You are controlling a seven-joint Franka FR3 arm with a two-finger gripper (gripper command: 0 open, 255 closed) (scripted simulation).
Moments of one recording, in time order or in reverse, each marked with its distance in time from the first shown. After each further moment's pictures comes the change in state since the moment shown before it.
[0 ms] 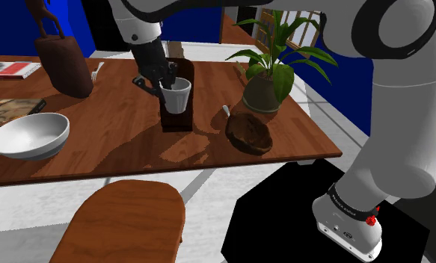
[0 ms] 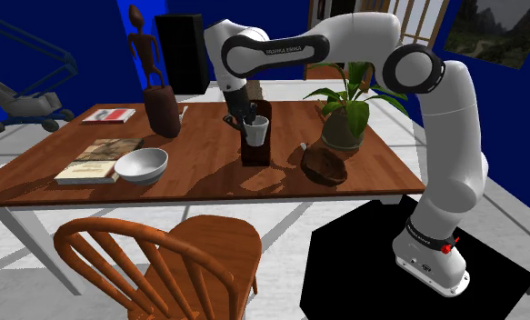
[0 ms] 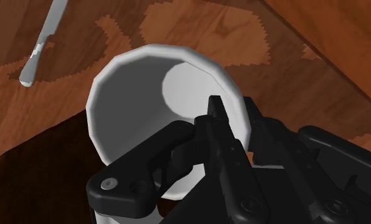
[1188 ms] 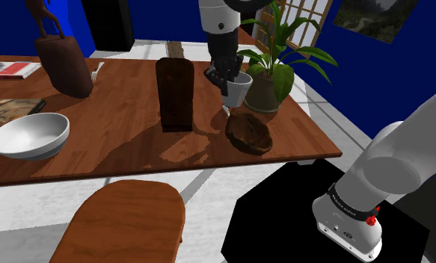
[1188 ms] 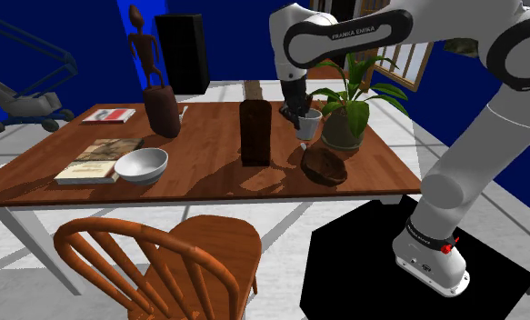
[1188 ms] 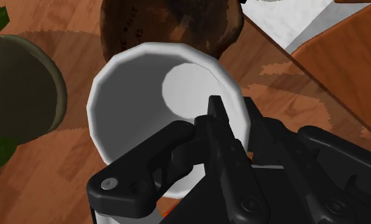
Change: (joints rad) arm -0.220 -0.655 -0.055 -0.690 0.260 0.139 -0.260
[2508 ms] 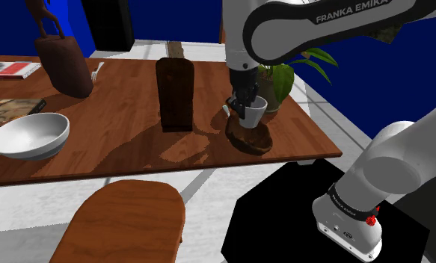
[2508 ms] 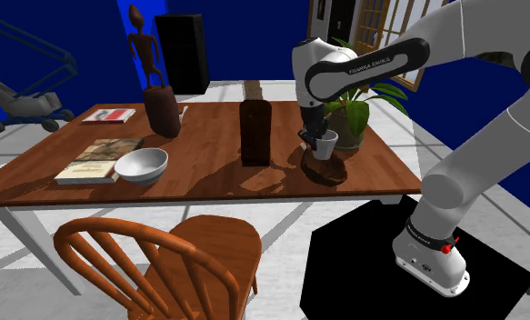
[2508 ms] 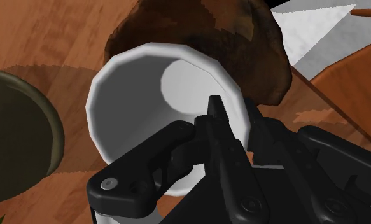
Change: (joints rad) arm 0.001 -0.174 -0.050 -0.365 0.049 0.209 -0.076
